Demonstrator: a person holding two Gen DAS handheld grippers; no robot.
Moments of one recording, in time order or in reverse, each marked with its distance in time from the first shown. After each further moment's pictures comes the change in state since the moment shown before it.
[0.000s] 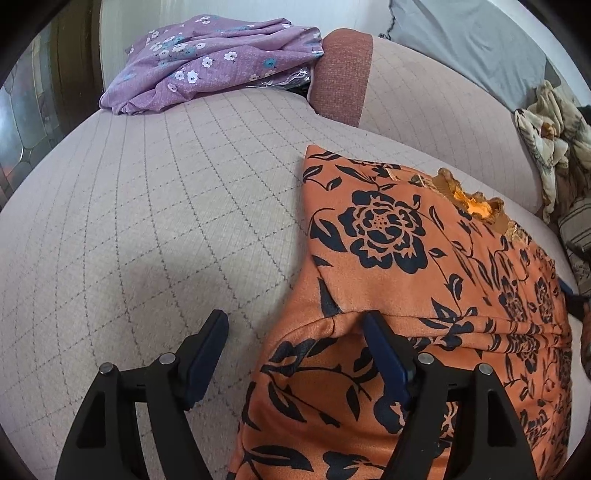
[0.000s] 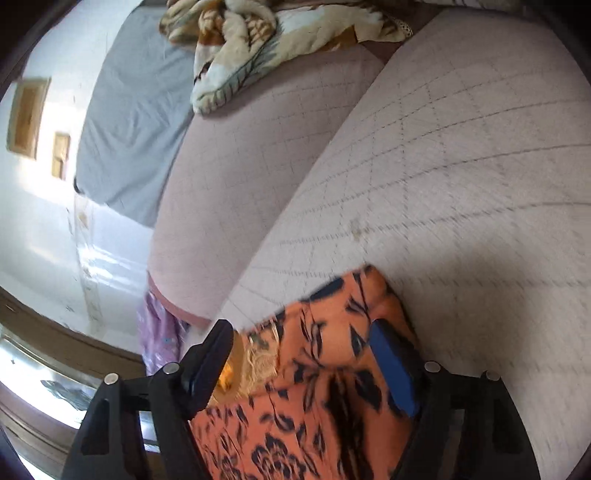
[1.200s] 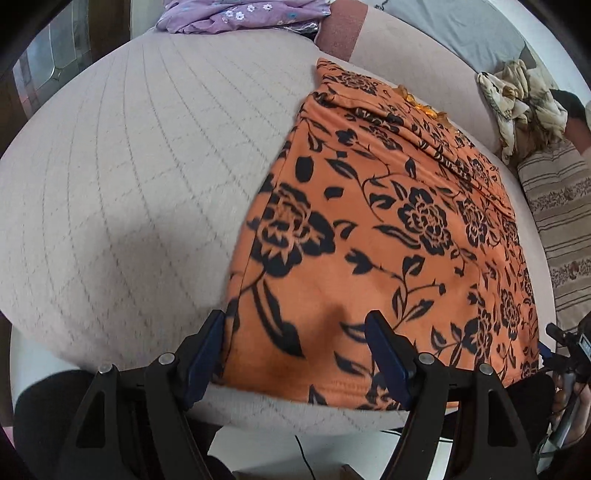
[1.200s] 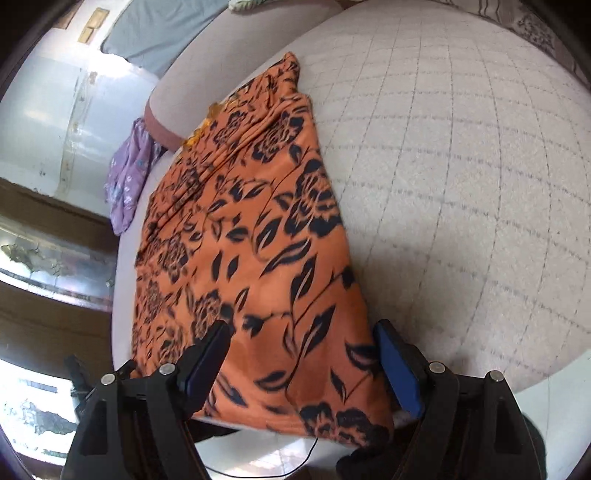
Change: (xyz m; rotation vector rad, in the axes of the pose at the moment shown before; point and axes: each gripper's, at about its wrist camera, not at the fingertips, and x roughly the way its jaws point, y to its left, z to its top) left arm -0.145 0.040 -0.179 -0.048 0.221 -0.079; right arm -0.236 -0.057 -0.248 -0.199 0.335 -0.206
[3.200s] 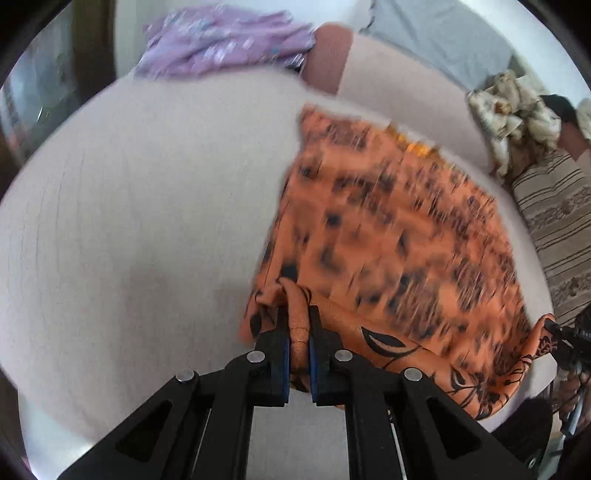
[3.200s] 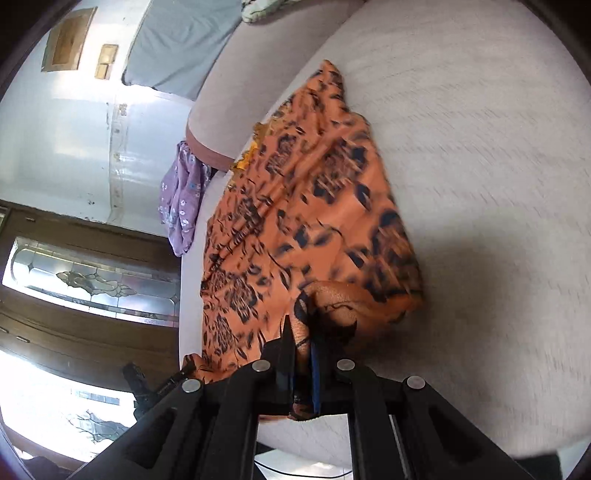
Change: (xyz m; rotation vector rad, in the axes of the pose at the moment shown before) left arm -0.016 -0.018 0.084 0.070 -0.138 -0.016; right arm 0.010 0.010 0.058 0.072 -0.016 0.274
